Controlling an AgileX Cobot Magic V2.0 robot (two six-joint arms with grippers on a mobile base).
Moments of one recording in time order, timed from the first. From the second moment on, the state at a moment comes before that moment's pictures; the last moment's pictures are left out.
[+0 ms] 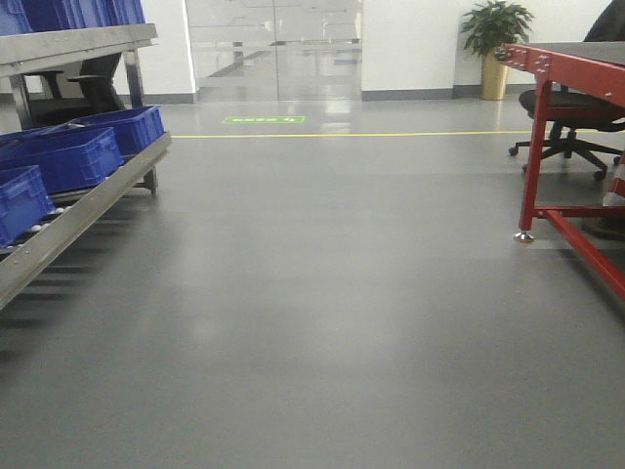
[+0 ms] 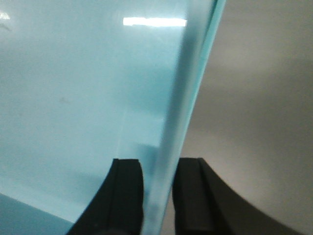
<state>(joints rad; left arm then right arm) -0.24 1.37 -1.75 -0.10 0.85 -0.07 0.38 1.39 -1.73 0.12 0.95 0.07</state>
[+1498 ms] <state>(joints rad) -0.24 1.37 -1.75 -0.10 0.88 -0.07 0.38 1.39 -1.73 0.12 0.95 0.07</state>
